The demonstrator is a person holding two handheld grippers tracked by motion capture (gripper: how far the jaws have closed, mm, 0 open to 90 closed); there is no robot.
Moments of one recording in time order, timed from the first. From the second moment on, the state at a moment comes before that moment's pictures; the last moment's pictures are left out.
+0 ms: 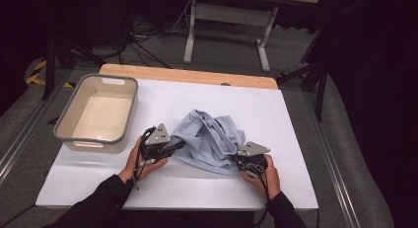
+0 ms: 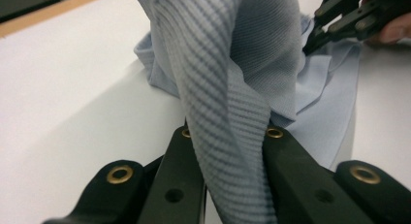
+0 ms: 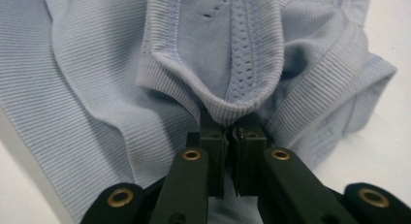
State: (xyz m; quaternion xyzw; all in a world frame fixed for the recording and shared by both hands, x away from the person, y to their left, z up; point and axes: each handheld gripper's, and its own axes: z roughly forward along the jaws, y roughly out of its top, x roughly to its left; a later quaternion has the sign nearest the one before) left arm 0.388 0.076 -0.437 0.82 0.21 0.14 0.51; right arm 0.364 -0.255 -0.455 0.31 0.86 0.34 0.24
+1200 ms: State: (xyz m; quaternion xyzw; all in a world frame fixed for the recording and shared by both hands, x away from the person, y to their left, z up) left arm 0.371 0.121 -0.345 0.75 0.21 0.28 0.56; right arm 0.426 -0.229 -0.420 0.34 0.78 0.43 0.30
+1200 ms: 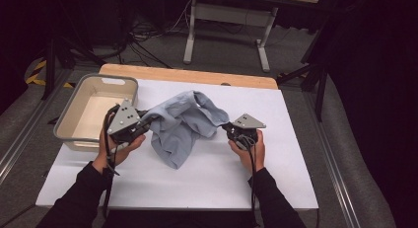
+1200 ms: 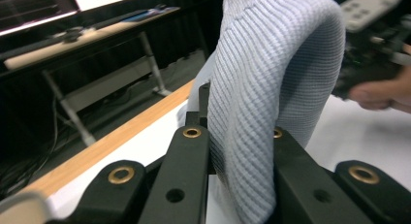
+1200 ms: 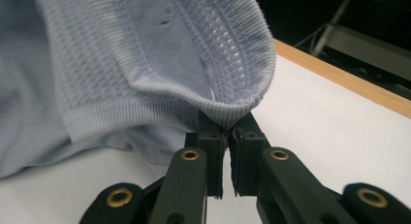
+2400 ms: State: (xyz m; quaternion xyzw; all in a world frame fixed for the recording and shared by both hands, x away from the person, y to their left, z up) left arm 0.334 0.041 -0.409 0.85 0.06 0.18 0.49; right arm 0.422 -0.291 -0.420 0.40 0.77 0.41 0.28
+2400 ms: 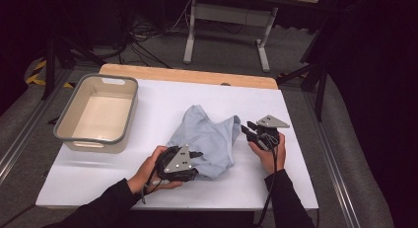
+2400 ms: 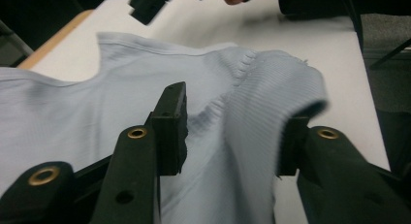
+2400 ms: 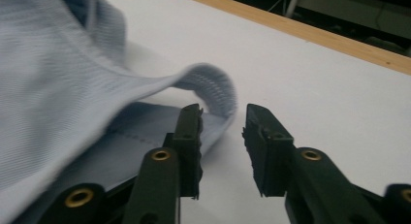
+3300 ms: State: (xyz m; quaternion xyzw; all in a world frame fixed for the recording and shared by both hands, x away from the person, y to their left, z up) left arm 0.384 0.090 -0.453 0.86 0.23 0.16 0.41; right arm 0.395 -0.251 -0.456 0.40 0.83 0.36 0.16
